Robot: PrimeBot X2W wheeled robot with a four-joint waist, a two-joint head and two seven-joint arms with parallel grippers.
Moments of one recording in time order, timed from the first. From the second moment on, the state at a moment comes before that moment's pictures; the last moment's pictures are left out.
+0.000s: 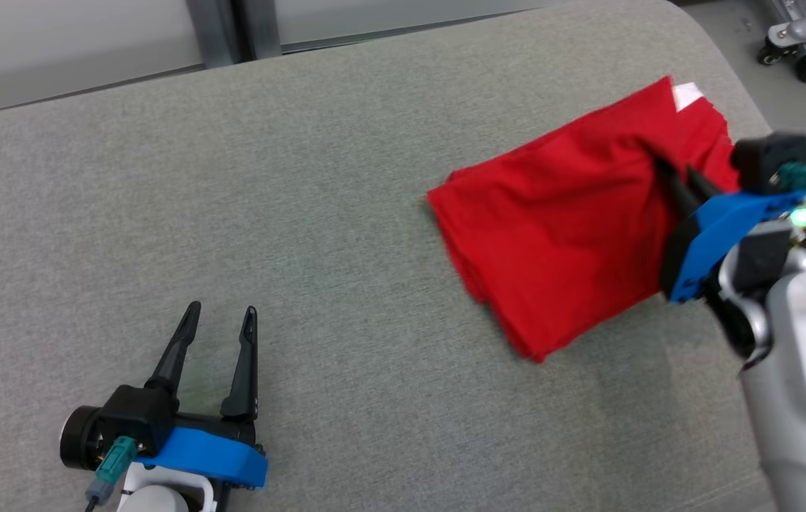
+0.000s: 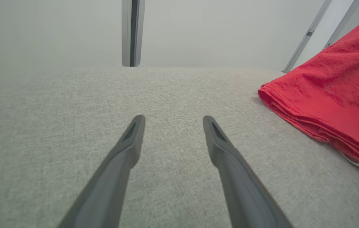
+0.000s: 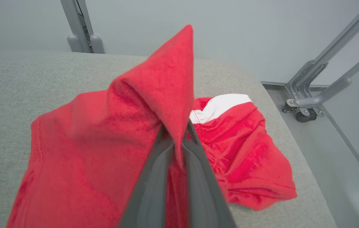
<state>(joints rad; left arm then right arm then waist) -0.11 0.15 -0.18 0.23 -0.23 -0.12 -0.26 -0.58 -0.15 0.01 0.37 0.11 0.13 0.29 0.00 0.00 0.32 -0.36</state>
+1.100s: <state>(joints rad) -0.13 0.17 -0.21 0.22 -0.24 -0.10 -0.25 -0.74 -0.33 -0.28 0.52 -0.11 0.13 0.25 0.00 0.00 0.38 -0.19</state>
